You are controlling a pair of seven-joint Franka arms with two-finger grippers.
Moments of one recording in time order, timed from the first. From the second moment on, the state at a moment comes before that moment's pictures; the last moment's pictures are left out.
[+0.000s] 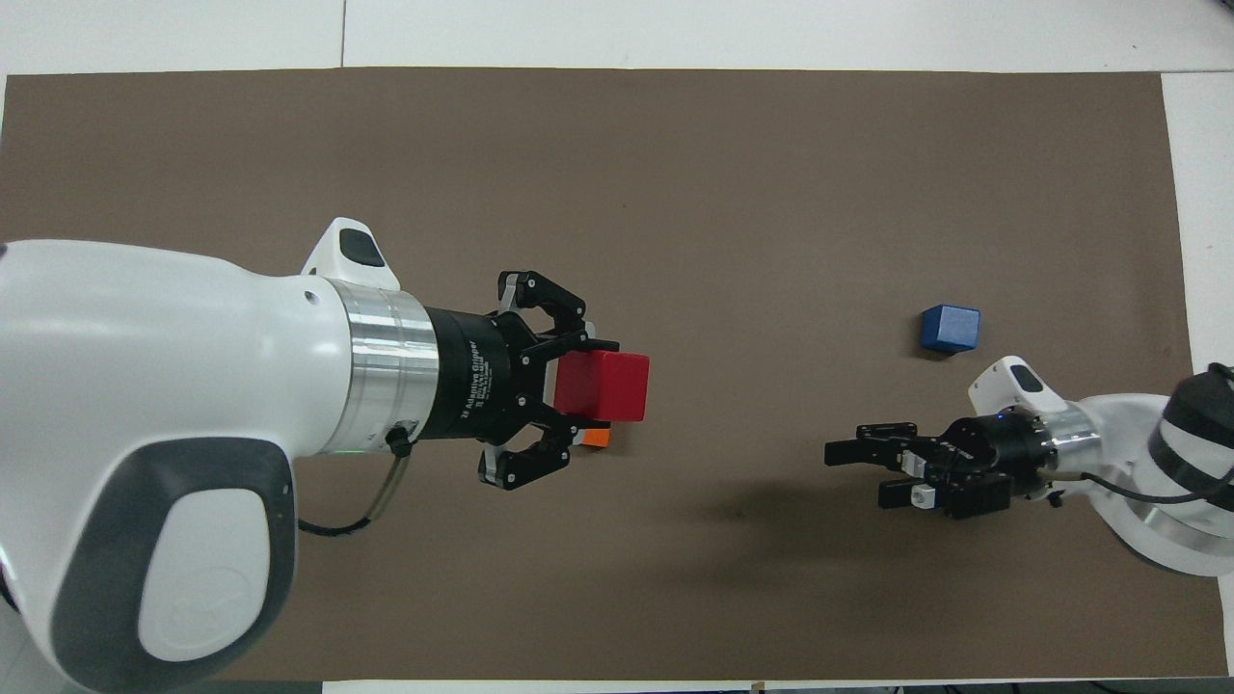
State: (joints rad) left arm -0.32 -0.12 -0.24 -1.84 -0.70 2.04 -1.74; right arm -0.13 0.02 -0.04 -2.51 1.50 1.22 -1.31
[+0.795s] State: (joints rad) left arm -0.56 -0.19 -0.24 -2.09 -0.78 2.37 -1.89; right arm 0.09 0.17 -0.04 -2.53 1.75 1.06 -1.45
